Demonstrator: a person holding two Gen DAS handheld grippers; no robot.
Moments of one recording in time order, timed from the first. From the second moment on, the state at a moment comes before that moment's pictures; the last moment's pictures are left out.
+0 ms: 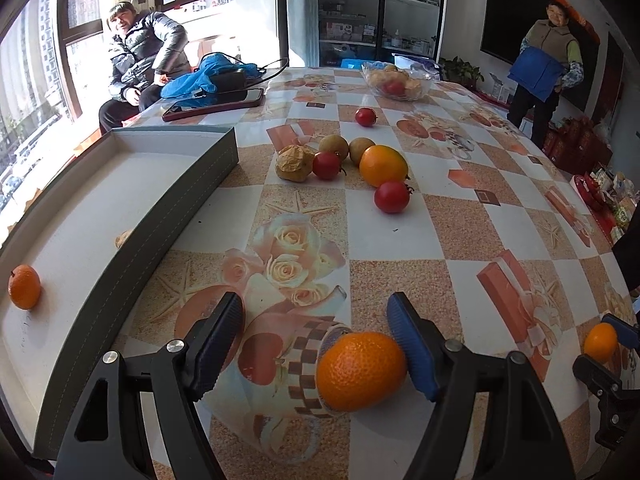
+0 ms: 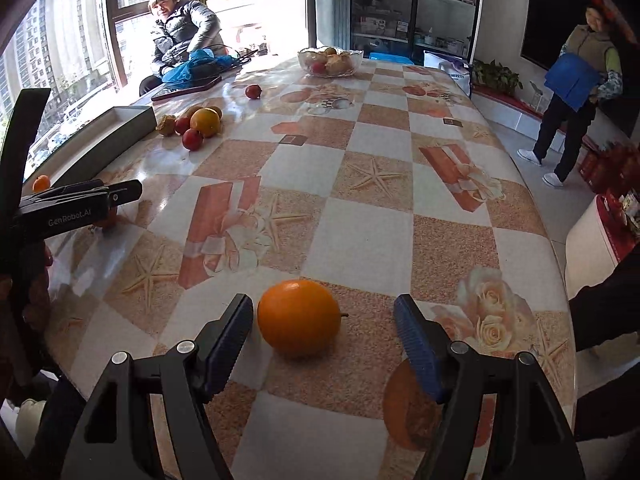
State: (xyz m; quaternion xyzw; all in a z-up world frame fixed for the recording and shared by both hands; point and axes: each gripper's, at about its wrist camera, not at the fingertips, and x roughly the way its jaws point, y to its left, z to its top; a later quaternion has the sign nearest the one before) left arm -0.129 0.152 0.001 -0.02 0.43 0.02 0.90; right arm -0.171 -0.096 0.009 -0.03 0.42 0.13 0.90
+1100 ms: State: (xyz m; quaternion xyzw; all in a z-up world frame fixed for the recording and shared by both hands) left arm -0.154 0.155 0.032 -0.01 0.46 0.06 0.89; right arm -0.146 -0.048 0.056 -0.06 0.44 0.19 0.88
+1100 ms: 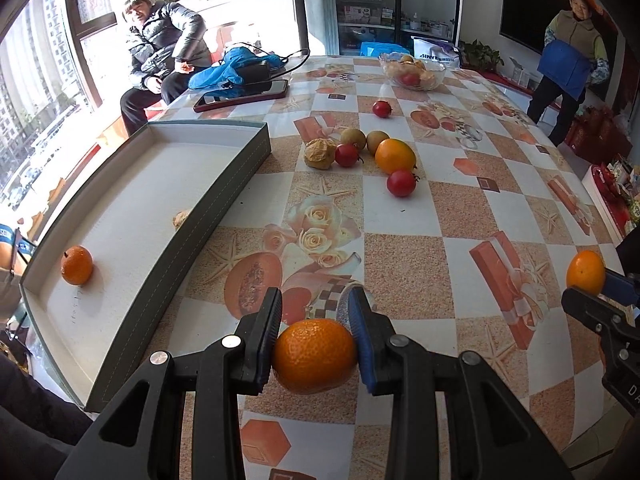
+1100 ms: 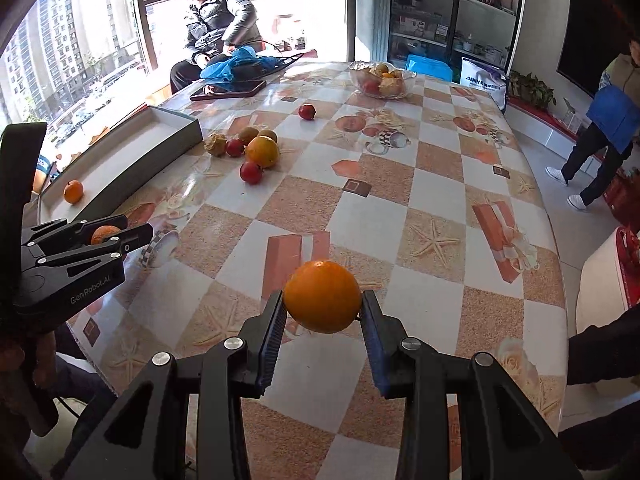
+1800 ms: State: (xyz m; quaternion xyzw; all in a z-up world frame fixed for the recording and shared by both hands) left arm -0.149 0.165 0.029 -0.01 0.47 0.06 0.88; right arm -0.130 -0.026 0.053 -0.10 0.46 0.18 0.86
